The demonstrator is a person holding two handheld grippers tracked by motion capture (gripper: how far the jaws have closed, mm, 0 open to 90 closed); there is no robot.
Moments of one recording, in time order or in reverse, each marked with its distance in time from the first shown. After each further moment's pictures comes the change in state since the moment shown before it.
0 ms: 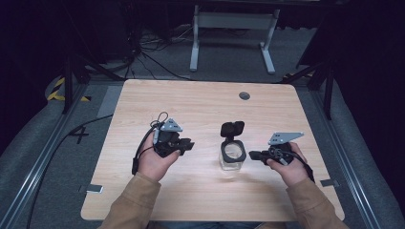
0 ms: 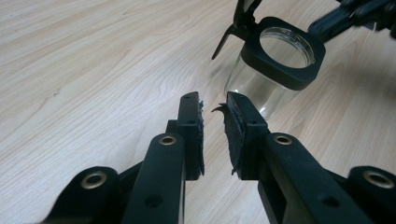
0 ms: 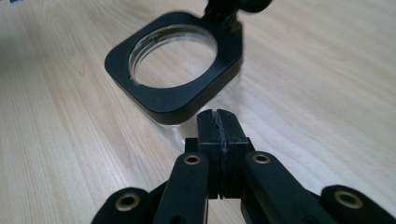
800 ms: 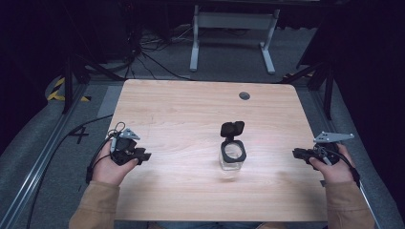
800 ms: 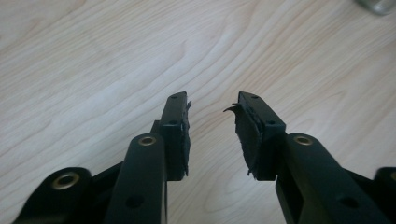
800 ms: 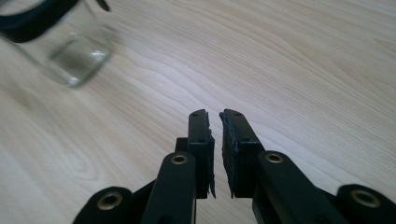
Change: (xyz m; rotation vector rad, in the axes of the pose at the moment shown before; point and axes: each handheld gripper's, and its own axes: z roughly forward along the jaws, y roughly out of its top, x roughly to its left) left arm 0.065 -0.077 -0.055 0.191 0.152 -0.134; right arm -0.060 -0.053 -0.087 0.073 -0.261 0.151
